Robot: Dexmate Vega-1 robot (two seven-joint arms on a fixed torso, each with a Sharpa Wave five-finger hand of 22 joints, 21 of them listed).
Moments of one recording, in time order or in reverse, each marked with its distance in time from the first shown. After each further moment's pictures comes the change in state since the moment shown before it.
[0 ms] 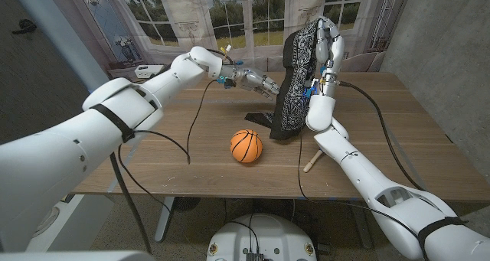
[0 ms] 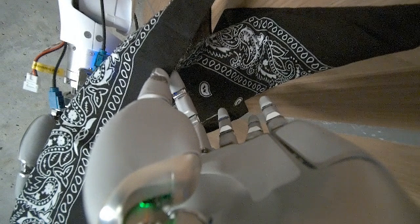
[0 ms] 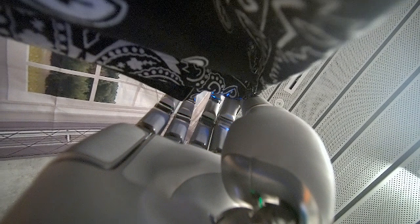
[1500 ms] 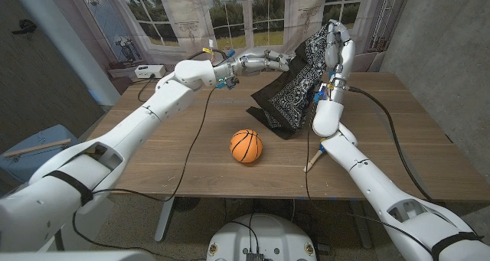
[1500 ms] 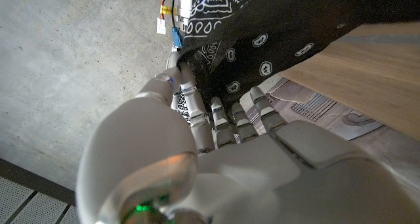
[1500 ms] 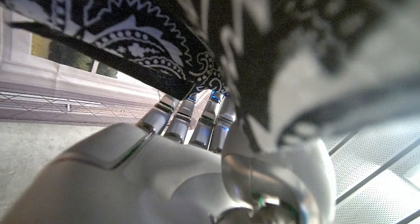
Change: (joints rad) left arm 0.444 0.296 -0.255 -0.894 -0.220 0.006 0.408; left_hand -0.049 -0.012 0.219 0.035 0.376 -0.086 0.087 0.146 0.264 0.131 -0.015 -0.017 0.038 0.175 -0.168 0.037 0.035 0.103 -0.104 0.078 0.023; right arm -0.106 -0.064 0.028 -0.170 -0.060 -0.093 -0.076; right_hand 0.002 -0.007 0.009 0.000 0.000 -0.009 0.002 0.029 -0.020 -0.002 0.009 0.007 0.025 0.011 0.000 -0.016 0.014 0.000 0.000 0.007 0.000
